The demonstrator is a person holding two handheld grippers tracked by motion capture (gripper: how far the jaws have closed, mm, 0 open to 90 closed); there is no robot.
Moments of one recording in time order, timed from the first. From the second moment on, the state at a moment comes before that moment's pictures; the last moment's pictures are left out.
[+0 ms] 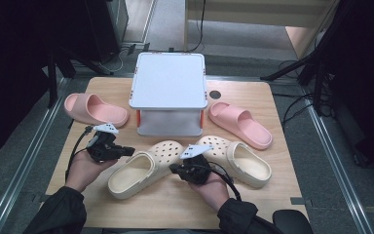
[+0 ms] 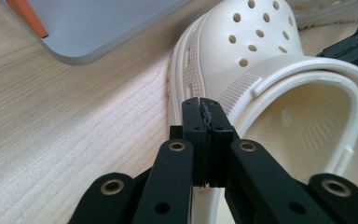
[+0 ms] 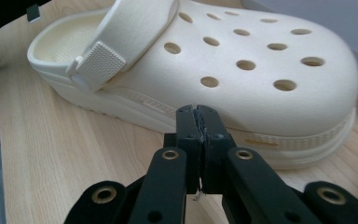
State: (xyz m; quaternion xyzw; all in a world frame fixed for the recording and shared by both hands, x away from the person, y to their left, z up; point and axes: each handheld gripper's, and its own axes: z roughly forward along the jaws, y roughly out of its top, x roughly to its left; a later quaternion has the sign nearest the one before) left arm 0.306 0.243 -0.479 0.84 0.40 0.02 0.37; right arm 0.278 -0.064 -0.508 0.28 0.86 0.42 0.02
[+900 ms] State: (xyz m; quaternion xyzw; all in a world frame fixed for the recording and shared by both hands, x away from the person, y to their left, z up) left arm 0.285 0.229 -0.493 0.83 0.41 -0.01 0.37; right arm 0.300 -0.065 -0.510 0.33 0.85 0.41 0.01
